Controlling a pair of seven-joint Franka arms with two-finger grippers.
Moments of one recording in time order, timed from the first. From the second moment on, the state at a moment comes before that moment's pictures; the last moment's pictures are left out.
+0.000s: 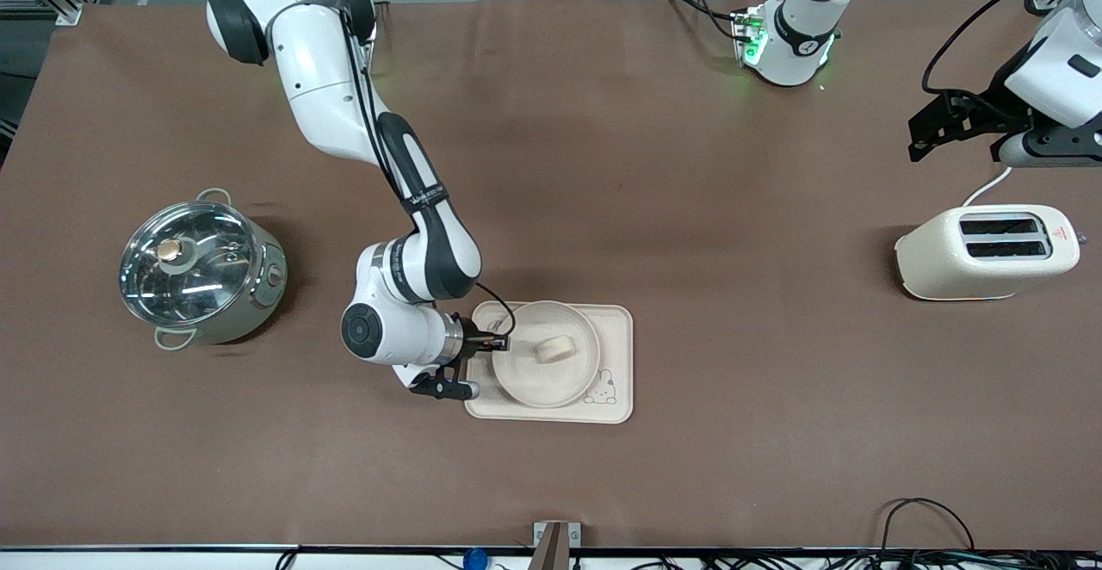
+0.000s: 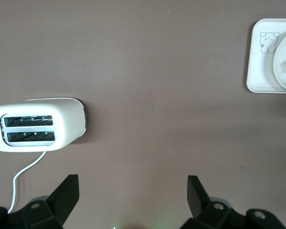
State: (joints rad) left arm 0.00 -0.05 -0.14 -1.57 0.01 1.51 -0.10; right arm 0.65 1.03 -0.32 -1.13 0.81 2.07 0.19
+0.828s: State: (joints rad) left arm 0.00 -0.05 -0.14 -1.57 0.01 1.51 -0.10; right arm 0.63 0.71 -0.45 -1.26 0.78 2.01 0.11
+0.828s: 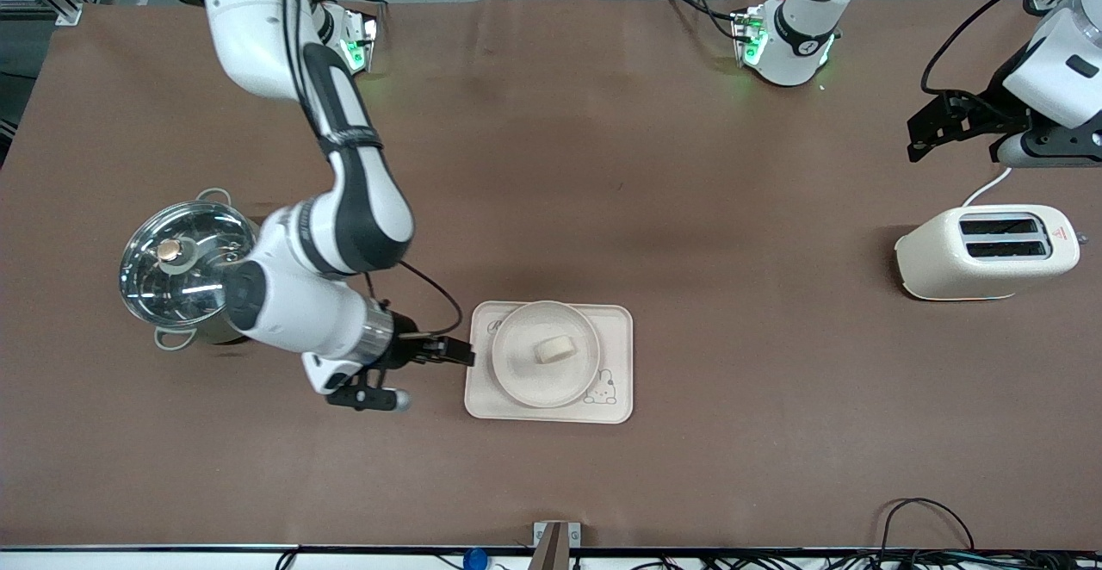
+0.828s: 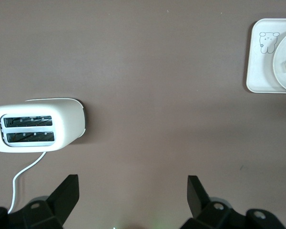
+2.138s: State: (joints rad) left arm 0.00 -0.05 -0.16 -1.56 0.01 1.52 -0.10; right arm 0.13 -0.10 -0.17 -1.55 -0.06 1.44 -0.09
